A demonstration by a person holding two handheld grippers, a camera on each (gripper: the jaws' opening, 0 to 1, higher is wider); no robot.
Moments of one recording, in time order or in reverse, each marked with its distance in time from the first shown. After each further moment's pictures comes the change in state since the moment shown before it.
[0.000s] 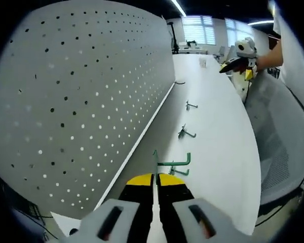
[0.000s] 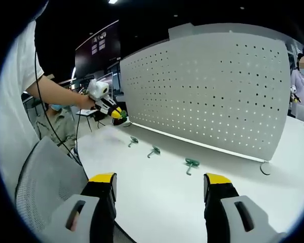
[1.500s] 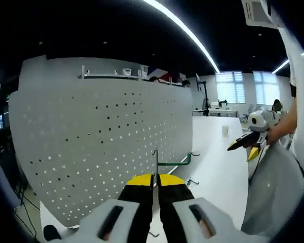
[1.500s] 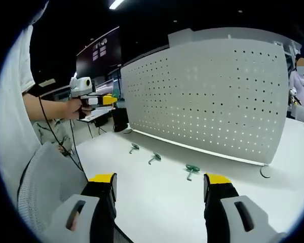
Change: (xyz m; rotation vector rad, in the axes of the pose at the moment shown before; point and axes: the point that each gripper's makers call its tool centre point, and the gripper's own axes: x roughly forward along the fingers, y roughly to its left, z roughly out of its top) left arm -0.054 -0.043 0.122 -0.246 -0.500 0.226; right arm -0.005 0.002 0.009 0.008 -0.055 0.002
